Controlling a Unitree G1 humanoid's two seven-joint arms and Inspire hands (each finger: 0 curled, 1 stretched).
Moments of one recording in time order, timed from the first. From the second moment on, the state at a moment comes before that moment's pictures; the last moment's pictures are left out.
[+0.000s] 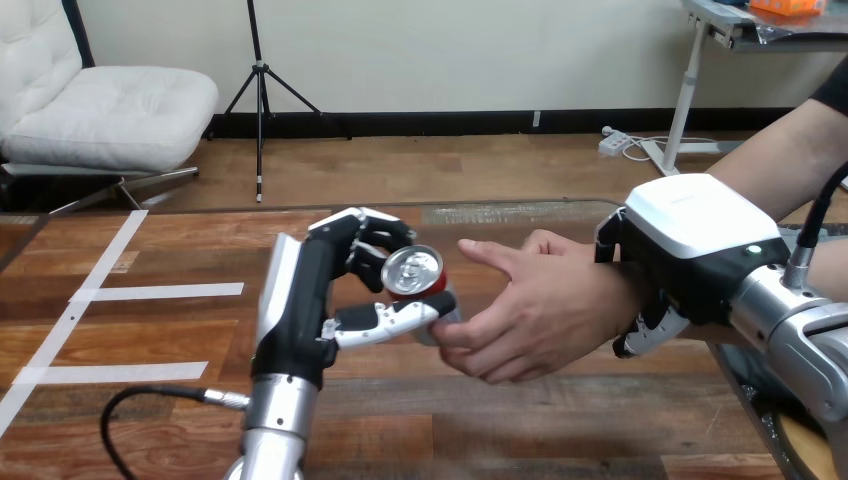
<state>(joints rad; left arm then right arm) -0.18 0.08 -0.10 0.54 0.33 -0.66 0.23 -0.21 -0.71 0.19 -0.21 -0.86 0.07 0.44</state>
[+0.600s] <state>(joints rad) -0.23 0.05 -0.13 0.54 0.33 -0.66 0.21 -0.21 -0.71 0.19 -0.22 -0.88 0.05 0.44</state>
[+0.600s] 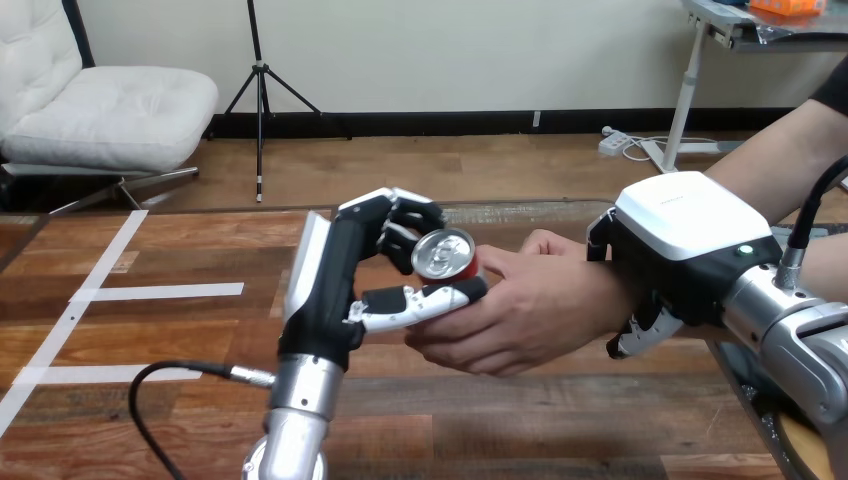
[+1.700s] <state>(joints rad) -0.25 0.05 -0.15 0.54 0.33 -0.68 0.19 -0.21 -0.70 0.20 -0.22 -0.89 0.02 0.43</state>
